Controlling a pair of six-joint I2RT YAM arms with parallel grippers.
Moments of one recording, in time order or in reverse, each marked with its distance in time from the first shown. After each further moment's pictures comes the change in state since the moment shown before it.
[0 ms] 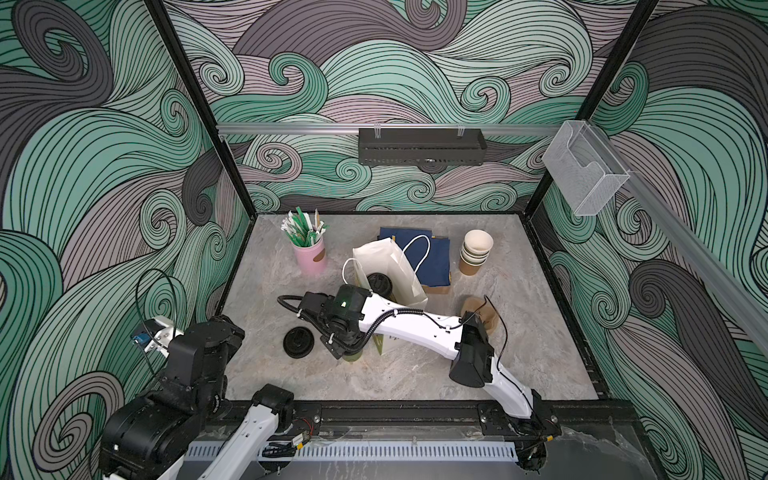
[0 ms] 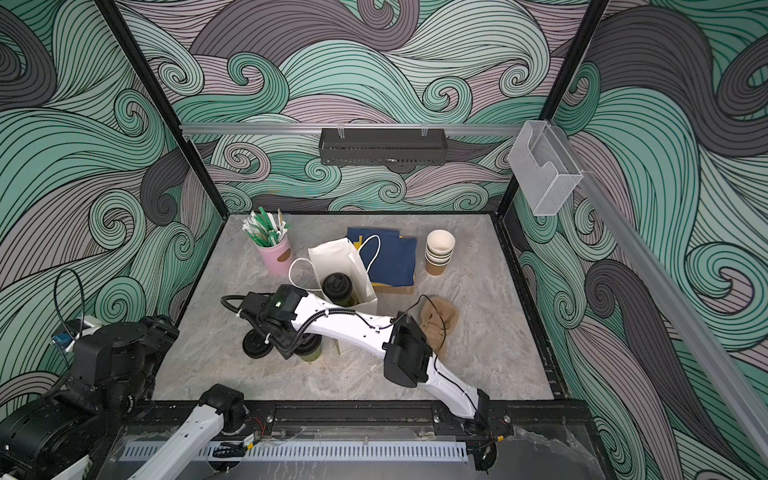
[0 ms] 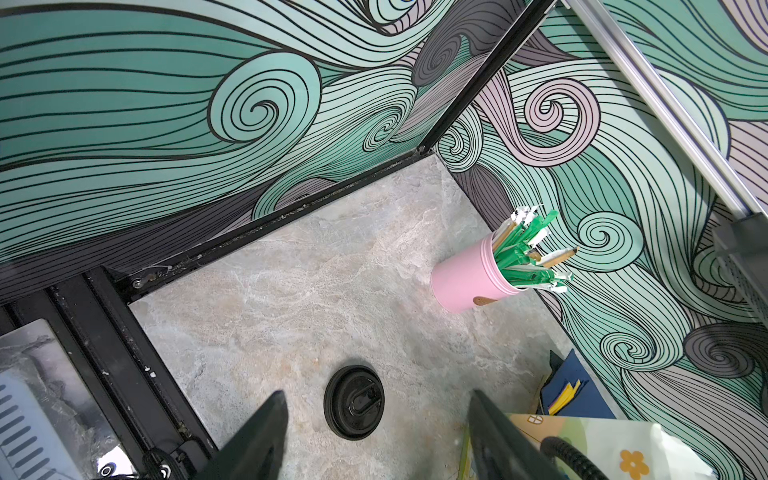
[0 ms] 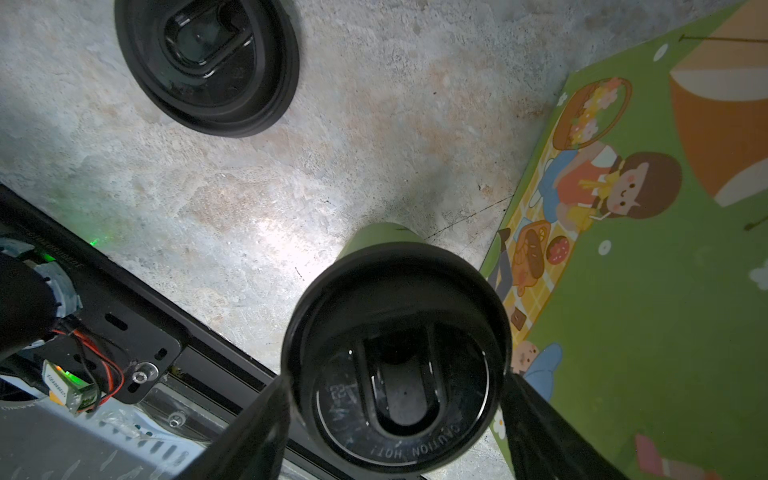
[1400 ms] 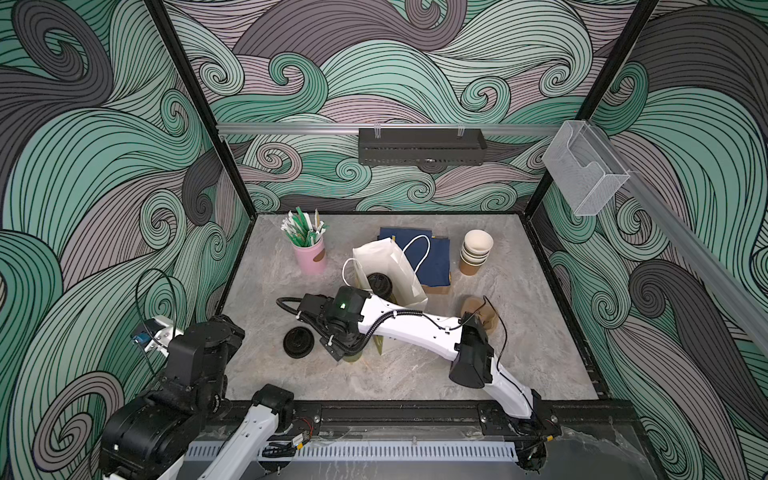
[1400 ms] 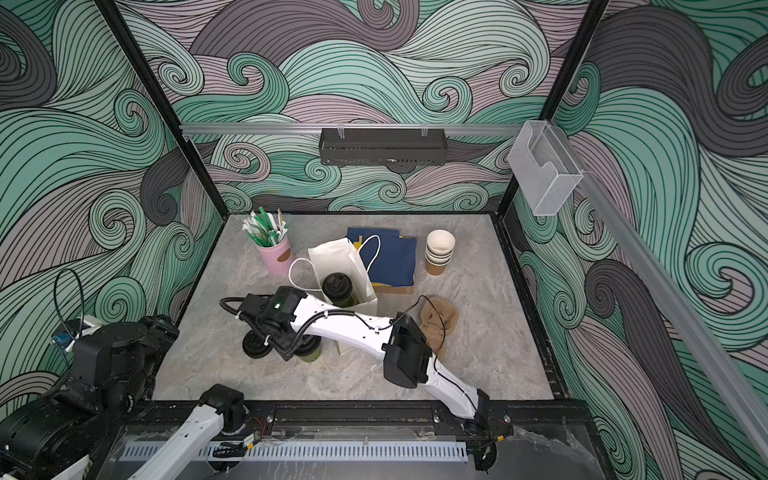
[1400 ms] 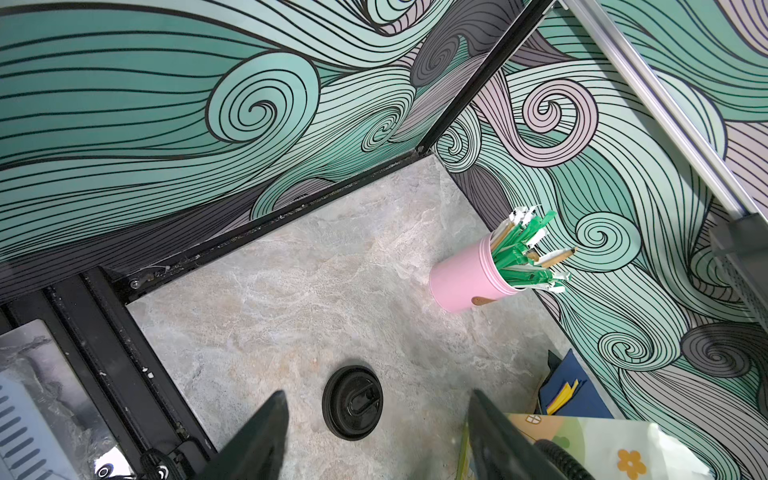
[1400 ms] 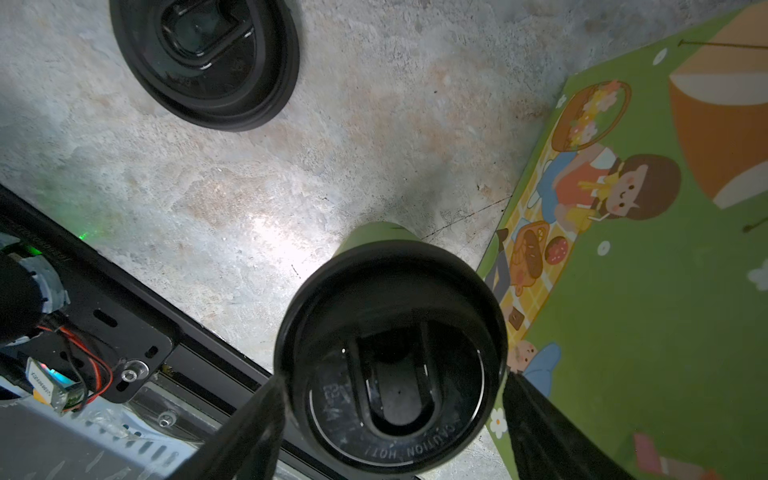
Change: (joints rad) left arm 0.000 0.000 0.000 0.005 0.002 0.001; right arm 0.006 0.000 -0.002 -0.003 0.019 -0.015
